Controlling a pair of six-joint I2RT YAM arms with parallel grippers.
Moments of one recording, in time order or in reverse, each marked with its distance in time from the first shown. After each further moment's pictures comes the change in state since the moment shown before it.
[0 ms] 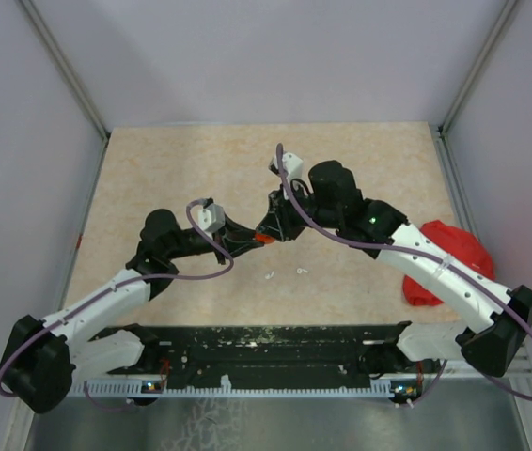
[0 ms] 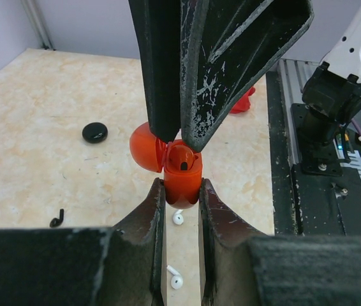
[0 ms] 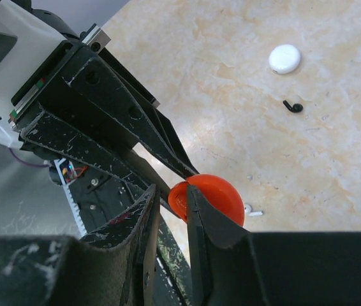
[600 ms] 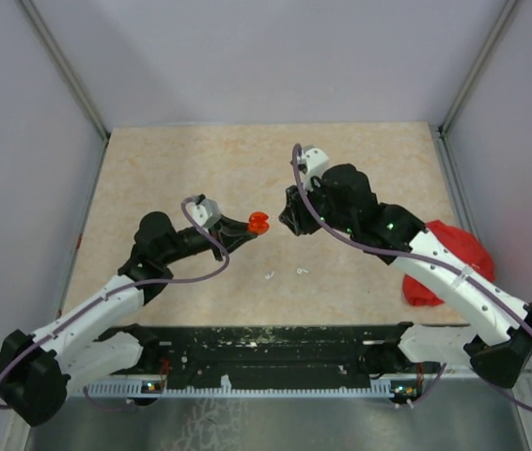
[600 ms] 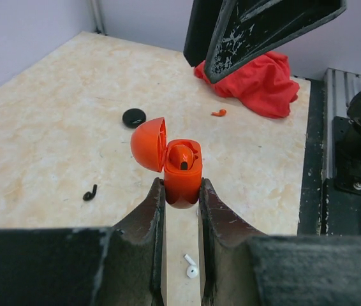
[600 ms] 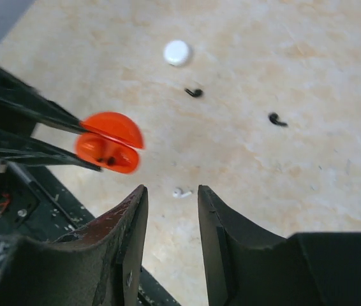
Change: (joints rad) left arm 0.001 -0.060 -0.001 -0.076 -0.166 -0.013; right arm -0.008 -0.083 0.000 -0.086 0.290 -0.039
